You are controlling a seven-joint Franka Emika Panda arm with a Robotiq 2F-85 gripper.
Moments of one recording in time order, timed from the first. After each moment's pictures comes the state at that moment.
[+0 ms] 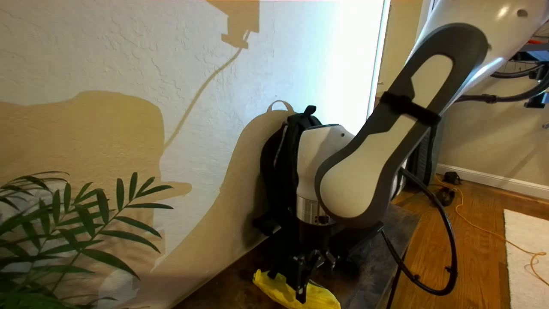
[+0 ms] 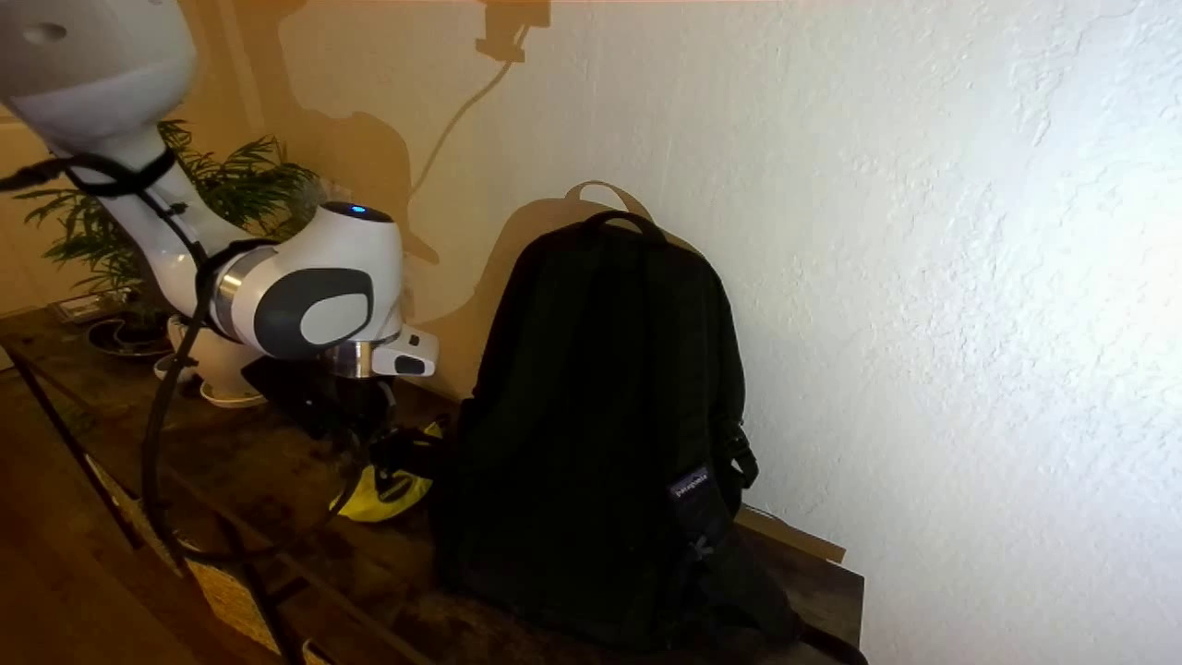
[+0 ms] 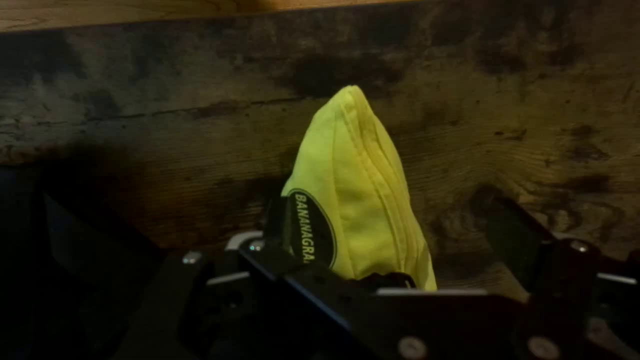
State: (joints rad) arm 0.08 0.77 0.12 -1.95 0.12 2.66 0.19
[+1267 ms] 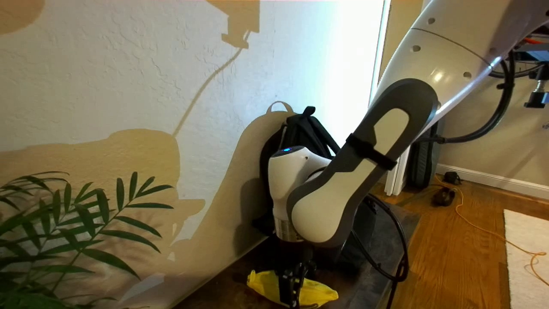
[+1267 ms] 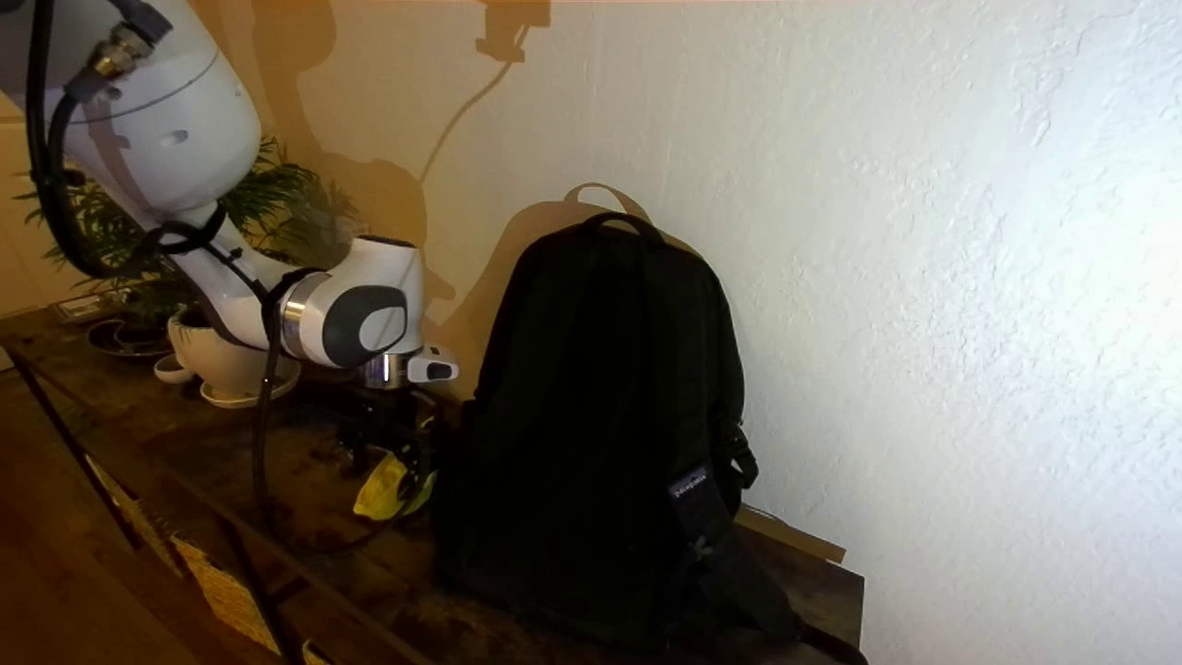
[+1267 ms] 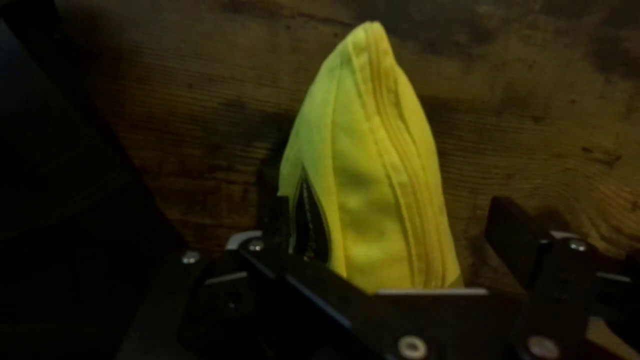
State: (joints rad) arm 0.13 0.98 0.07 -1.66 -0.03 2.49 0.05
